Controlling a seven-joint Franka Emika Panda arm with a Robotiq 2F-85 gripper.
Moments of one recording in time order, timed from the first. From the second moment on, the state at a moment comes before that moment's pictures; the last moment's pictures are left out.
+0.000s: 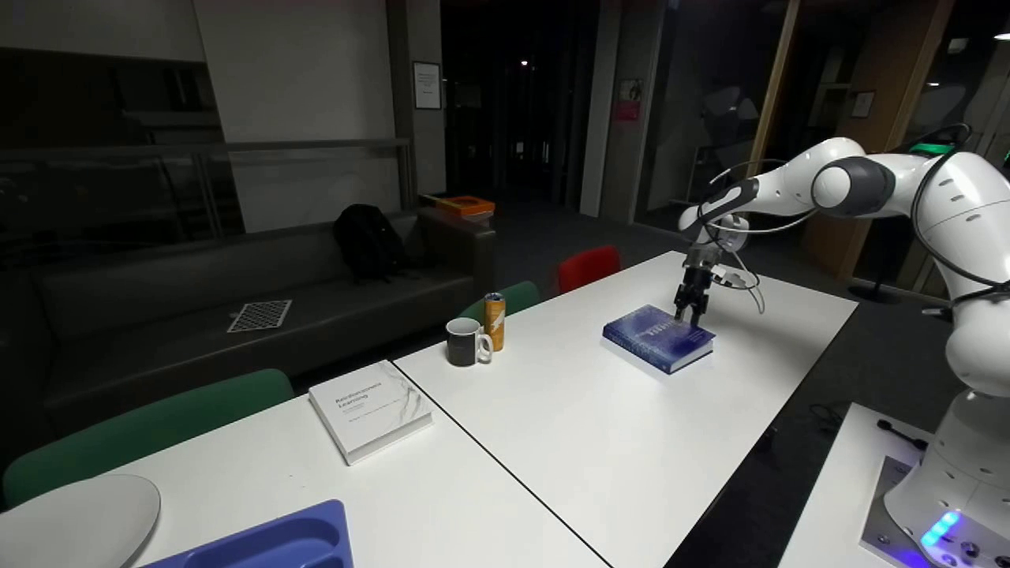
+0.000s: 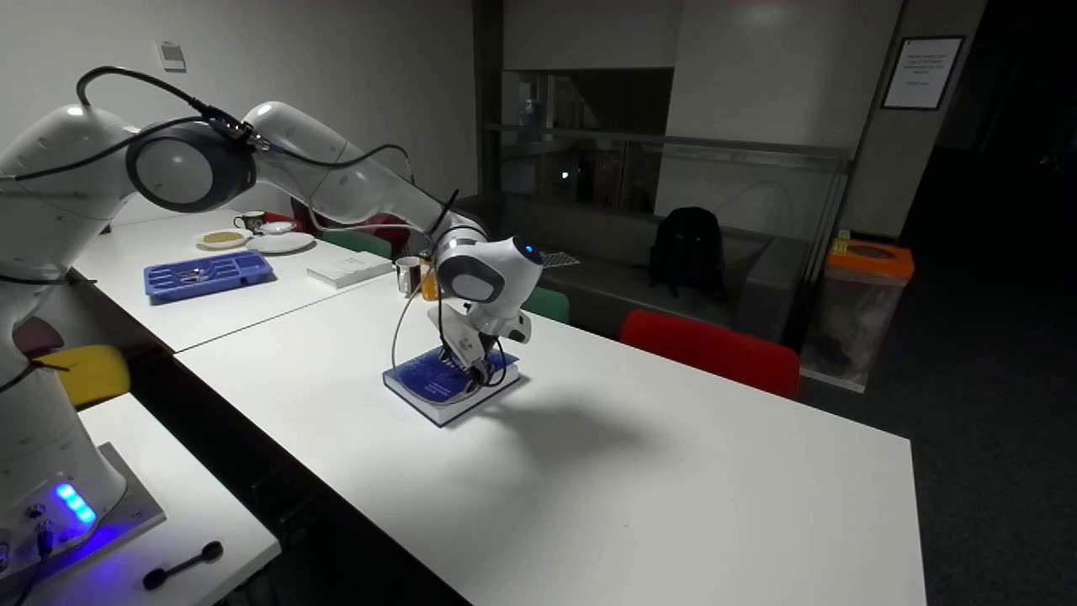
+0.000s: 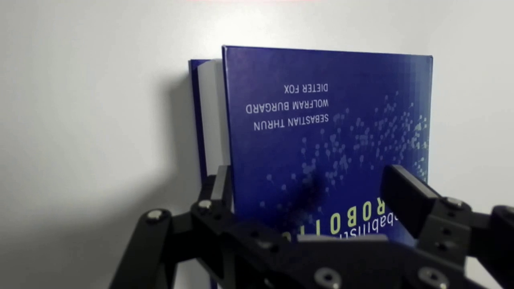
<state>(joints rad) -0.54 0.81 -0.04 -1.47 0.35 1.88 -0.60</state>
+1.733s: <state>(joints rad) -0.49 0.68 -0.03 -1.46 0.42 1.84 -0.52</state>
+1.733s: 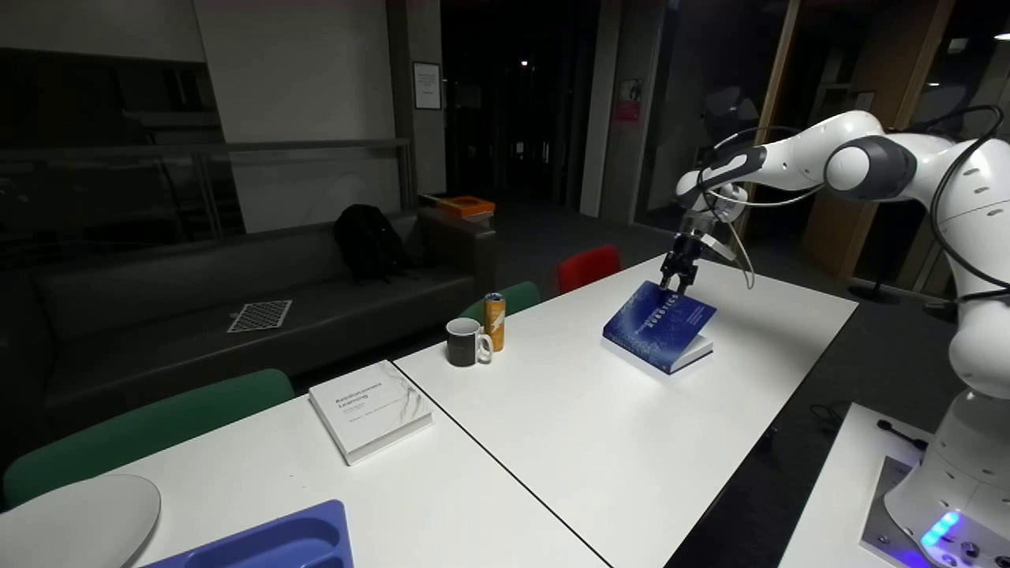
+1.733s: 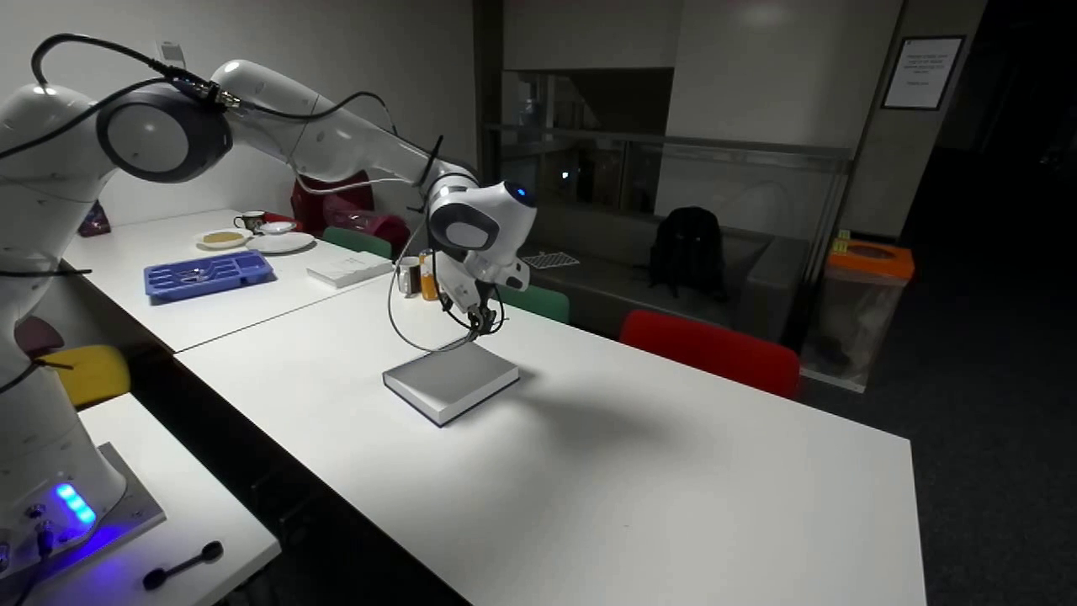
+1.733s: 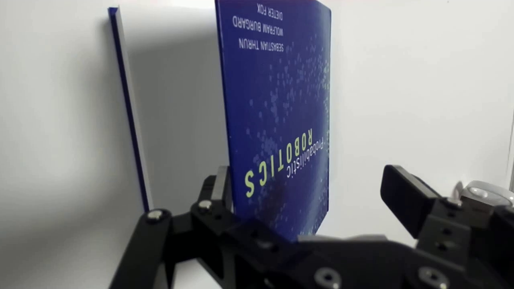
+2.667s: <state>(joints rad) -0.47 0.61 -0.03 -1.59 0.50 1.85 -0.52</state>
